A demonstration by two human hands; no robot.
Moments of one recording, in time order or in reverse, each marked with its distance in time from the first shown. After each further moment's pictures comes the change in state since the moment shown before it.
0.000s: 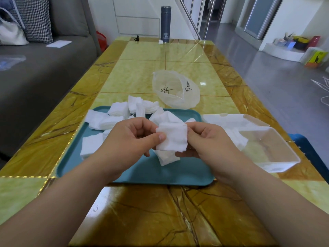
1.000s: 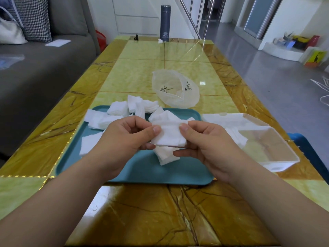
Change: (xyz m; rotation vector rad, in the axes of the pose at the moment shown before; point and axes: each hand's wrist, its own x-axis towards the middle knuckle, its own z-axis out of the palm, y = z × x) left_hand 0.004 -0.003 -0.002 -0.244 0.051 -0.088; right_hand 0.000 -0.001 -0.004 0.218 -0.059 0.036
